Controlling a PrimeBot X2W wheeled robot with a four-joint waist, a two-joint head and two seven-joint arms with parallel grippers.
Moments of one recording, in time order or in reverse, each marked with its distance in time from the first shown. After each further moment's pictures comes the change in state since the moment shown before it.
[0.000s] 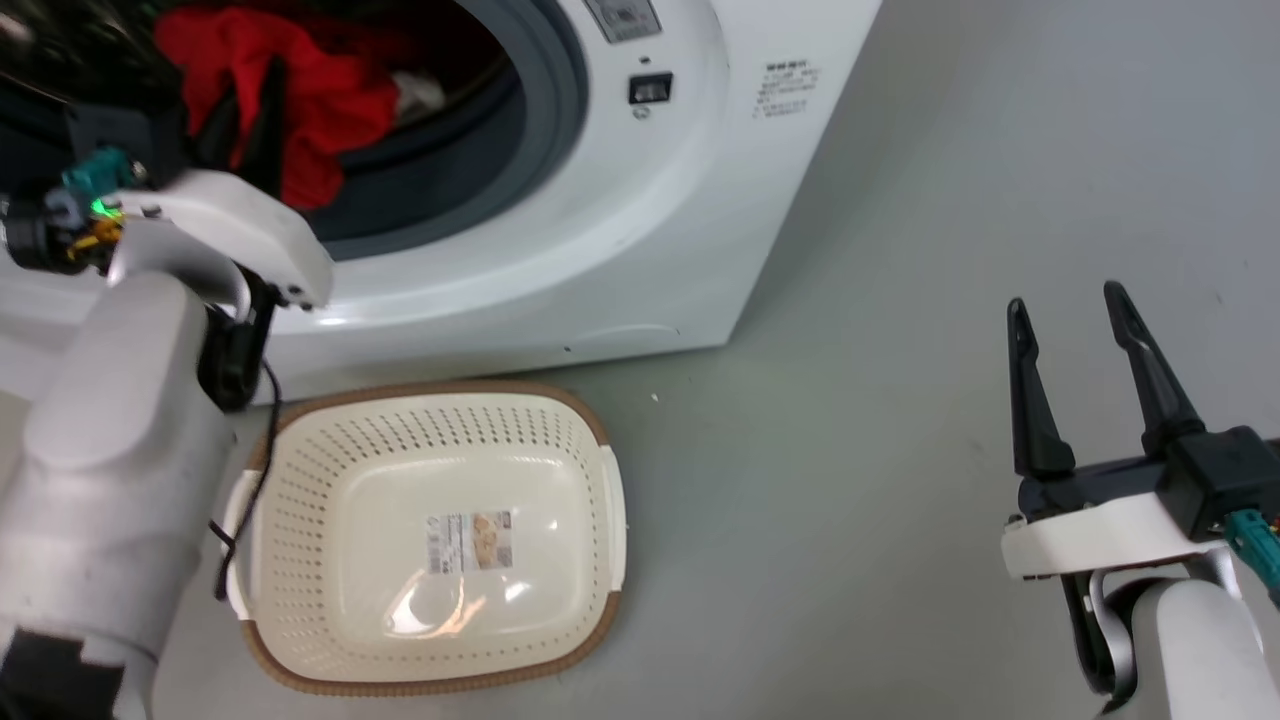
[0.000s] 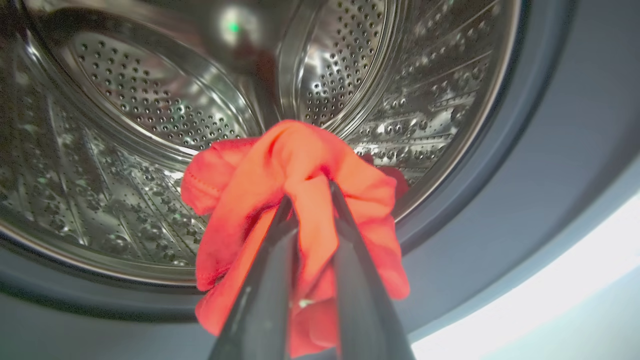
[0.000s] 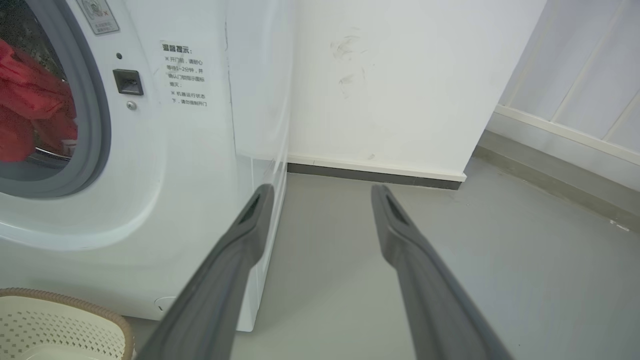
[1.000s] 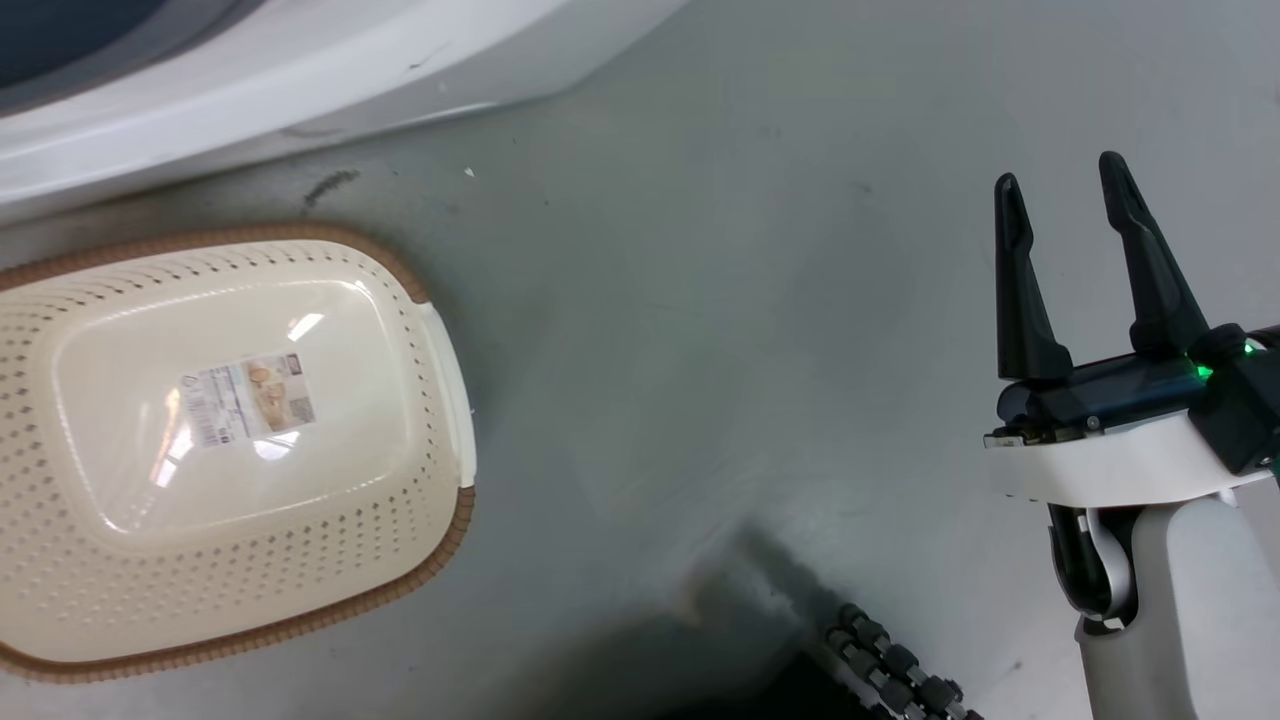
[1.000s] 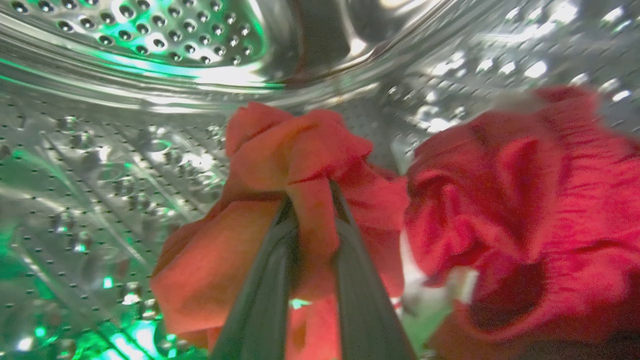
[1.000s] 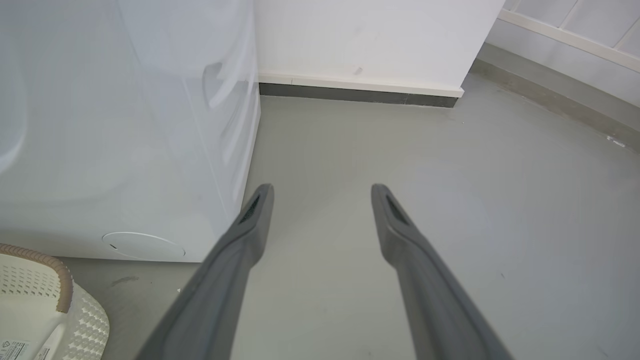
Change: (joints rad) left arm -0.727 0.265 -0.054 0.179 0.092 -0.066 0.592; right arm -0.124 0.000 0.082 -0.082 0.146 0.000 0.000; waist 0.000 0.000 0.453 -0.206
